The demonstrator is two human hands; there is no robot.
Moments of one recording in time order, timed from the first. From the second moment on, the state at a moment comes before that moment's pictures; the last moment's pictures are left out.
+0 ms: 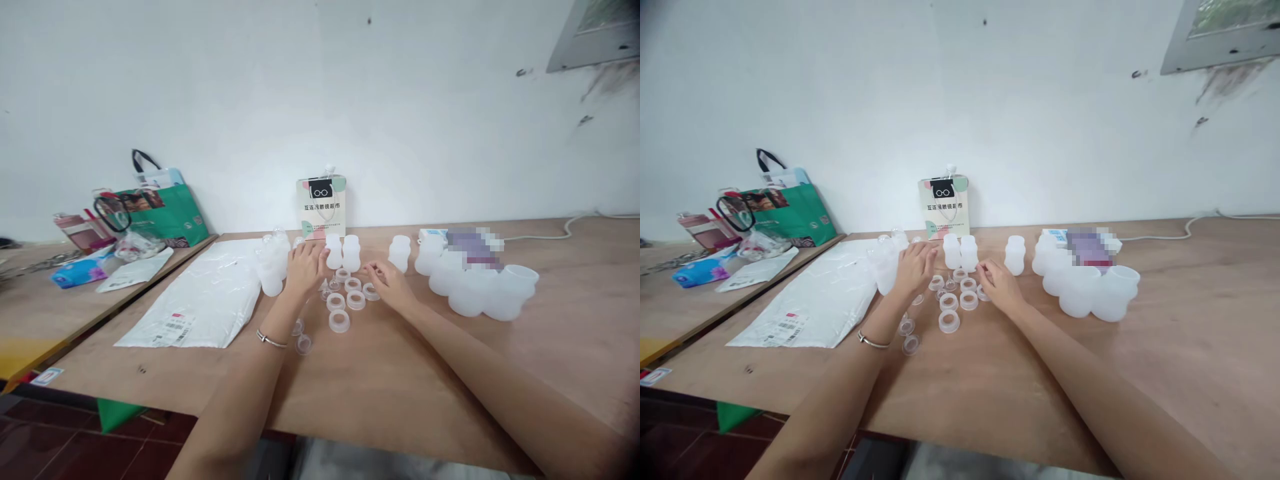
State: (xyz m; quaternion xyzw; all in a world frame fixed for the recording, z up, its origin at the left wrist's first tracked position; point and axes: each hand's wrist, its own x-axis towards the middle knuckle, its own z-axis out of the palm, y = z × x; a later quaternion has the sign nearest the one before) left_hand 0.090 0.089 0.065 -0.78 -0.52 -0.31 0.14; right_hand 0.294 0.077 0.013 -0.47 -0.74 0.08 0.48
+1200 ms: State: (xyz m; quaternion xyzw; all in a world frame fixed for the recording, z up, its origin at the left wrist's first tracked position) left_hand 0.067 0.070 0.052 -0.81 -0.58 0.05 0.04; right_hand 0.311 0.061 -0.001 -0.45 -0.83 0.14 0.29
